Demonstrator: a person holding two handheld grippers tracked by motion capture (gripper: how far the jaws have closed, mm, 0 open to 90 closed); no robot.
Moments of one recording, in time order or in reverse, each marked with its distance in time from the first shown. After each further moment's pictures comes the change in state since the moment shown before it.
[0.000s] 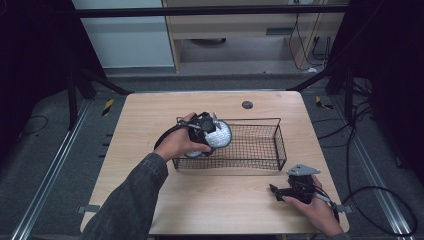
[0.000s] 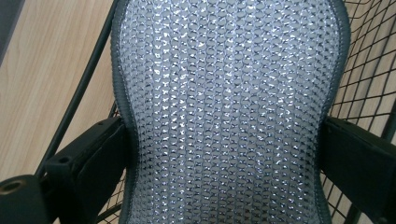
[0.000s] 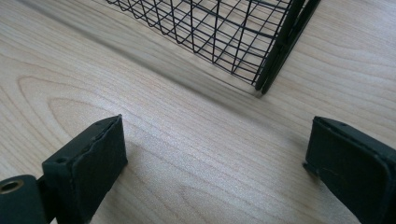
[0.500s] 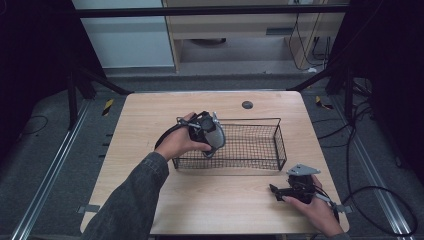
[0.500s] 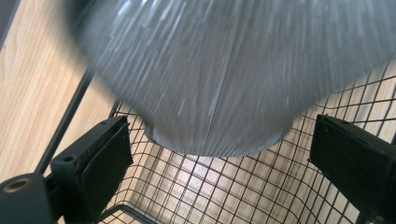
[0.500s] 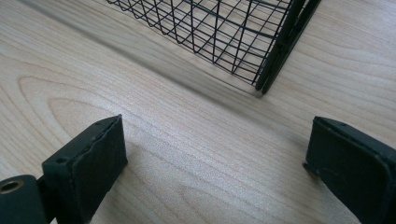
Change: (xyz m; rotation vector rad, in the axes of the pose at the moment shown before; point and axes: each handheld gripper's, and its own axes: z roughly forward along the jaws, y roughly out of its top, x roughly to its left) left arm 0.002 0.000 0.001 0.002 -0.004 -0.020; right arm 0.000 0.000 0.000 0.001 0.001 -0.001
